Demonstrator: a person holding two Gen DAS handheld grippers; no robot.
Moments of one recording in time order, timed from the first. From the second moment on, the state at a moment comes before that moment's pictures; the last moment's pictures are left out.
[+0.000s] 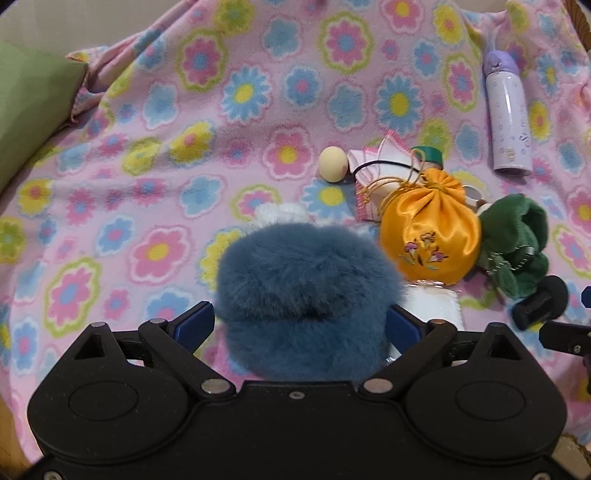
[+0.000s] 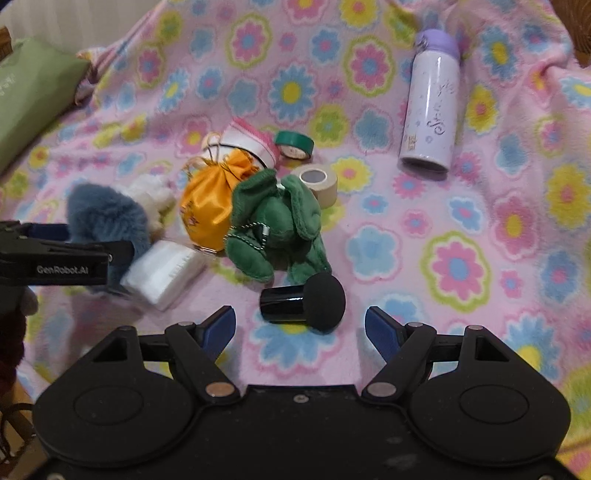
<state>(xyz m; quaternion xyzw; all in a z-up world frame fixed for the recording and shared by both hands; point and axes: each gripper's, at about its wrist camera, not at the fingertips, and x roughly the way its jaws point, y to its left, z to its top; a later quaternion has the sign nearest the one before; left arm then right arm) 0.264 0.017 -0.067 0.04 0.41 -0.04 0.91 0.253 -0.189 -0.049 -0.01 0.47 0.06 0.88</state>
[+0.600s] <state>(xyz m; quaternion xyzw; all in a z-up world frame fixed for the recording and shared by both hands) 0.301 0.024 -0.099 0.02 0.42 -0.03 0.91 0.281 -0.189 -0.080 -0.01 0.47 0.05 0.88</state>
